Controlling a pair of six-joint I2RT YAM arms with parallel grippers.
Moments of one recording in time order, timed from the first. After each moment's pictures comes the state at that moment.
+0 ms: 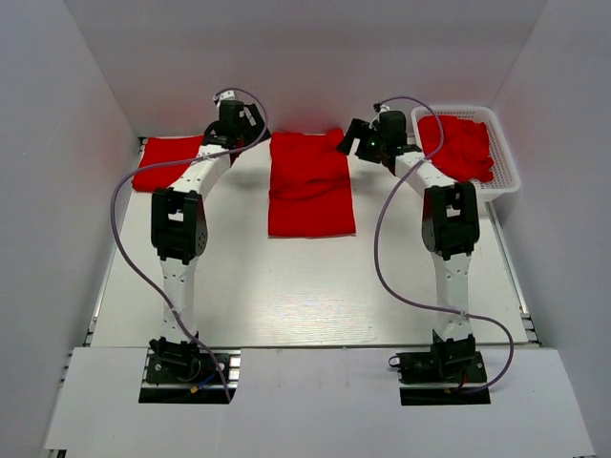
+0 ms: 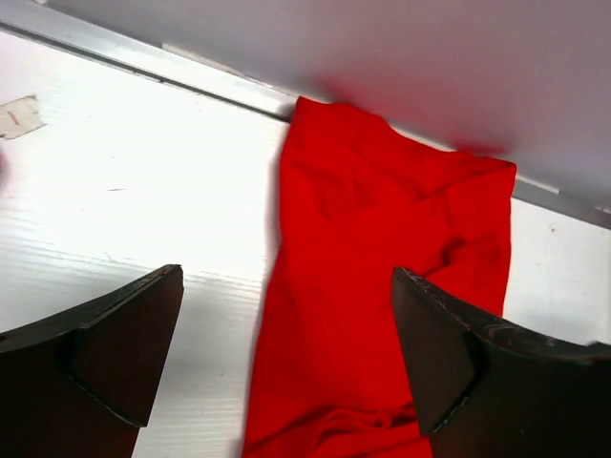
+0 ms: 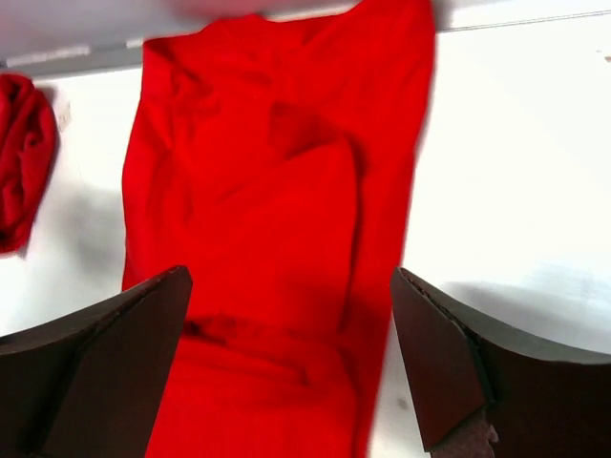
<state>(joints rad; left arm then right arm) -0.23 2.28 2.00 -0.24 -0.10 -0.54 0.26 2.33 1.92 -0.08 -0.30 0.46</state>
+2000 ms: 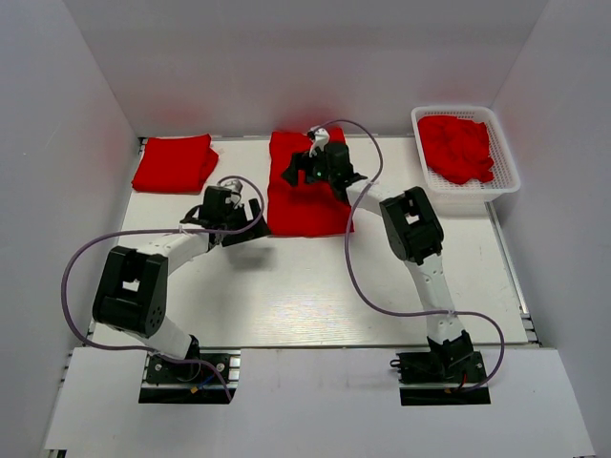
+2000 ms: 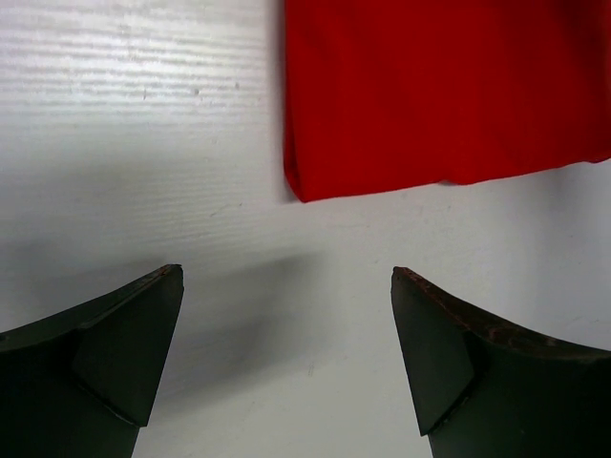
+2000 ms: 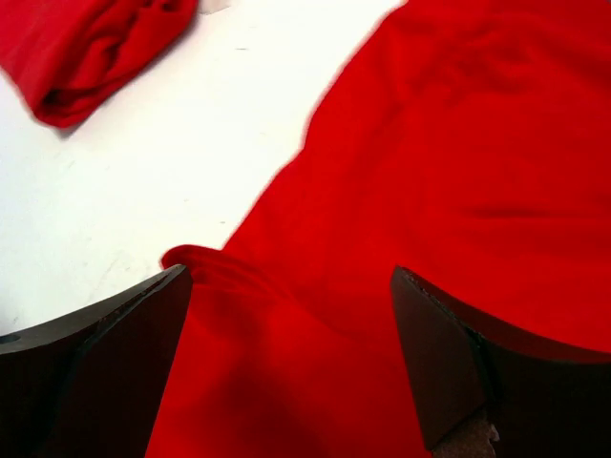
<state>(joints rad) -0.26 1.55 0.83 -0.11 0.23 -0.46 0.51 2.42 1.77 0.37 -0.35 0.25</state>
